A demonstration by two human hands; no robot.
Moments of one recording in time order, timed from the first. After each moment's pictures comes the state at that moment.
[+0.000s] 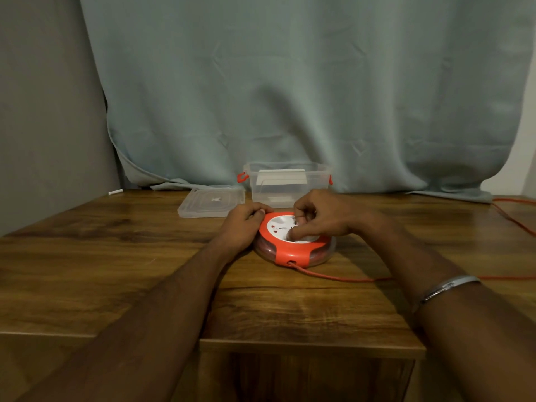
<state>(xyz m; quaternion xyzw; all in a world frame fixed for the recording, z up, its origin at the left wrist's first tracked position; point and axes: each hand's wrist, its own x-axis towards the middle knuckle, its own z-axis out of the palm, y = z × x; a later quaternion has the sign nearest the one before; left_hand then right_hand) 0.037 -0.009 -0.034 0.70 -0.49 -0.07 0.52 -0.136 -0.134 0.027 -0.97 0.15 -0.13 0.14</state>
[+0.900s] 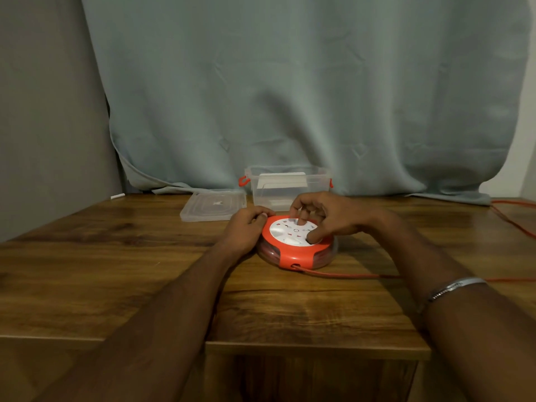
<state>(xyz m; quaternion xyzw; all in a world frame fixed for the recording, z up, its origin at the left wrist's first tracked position) 0.036 -0.009 -0.035 0.69 -0.49 -0.07 0.53 -0.141 -0.153 0.029 -0.96 0.12 -0.10 0.24</state>
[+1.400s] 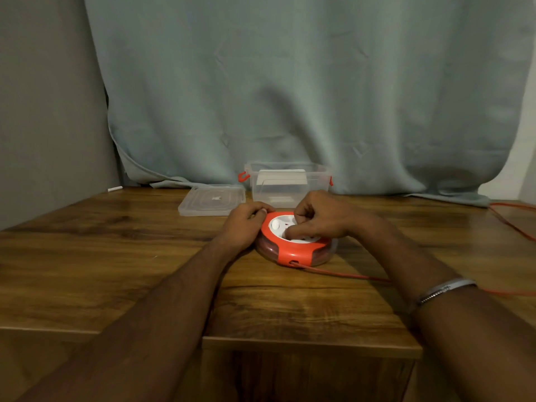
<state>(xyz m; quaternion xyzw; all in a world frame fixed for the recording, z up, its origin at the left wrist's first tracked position) 0.038 -0.010 -0.035 0.69 -0.50 -0.06 0.52 -0.131 -0.131 0.020 -0.97 0.14 -0.15 0.14</state>
